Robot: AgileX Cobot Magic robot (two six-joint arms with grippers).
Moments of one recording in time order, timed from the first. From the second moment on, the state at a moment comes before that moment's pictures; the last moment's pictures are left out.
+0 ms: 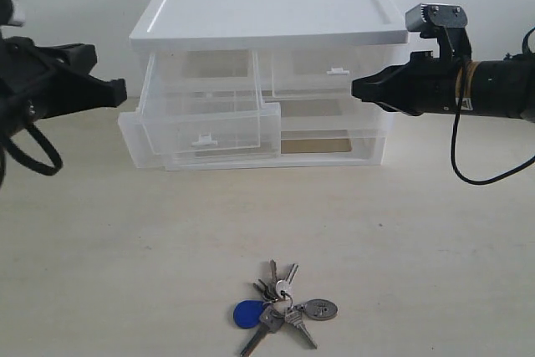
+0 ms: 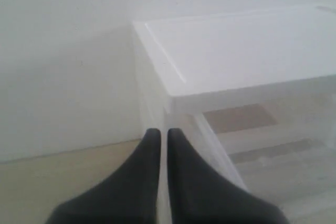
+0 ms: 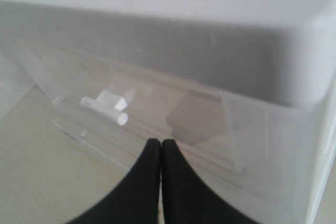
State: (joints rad) left arm -0.36 1.43 -0.62 -0.23 -0.61 0.21; right arm 0.08 1.93 -1.10 -1.17 -0.70 1.10
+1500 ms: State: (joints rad) left arm -0.44 1.93 -0.93 -0.06 -0.76 0.10; right arm 0.08 1.93 -1.10 -1.17 -0.70 1.10
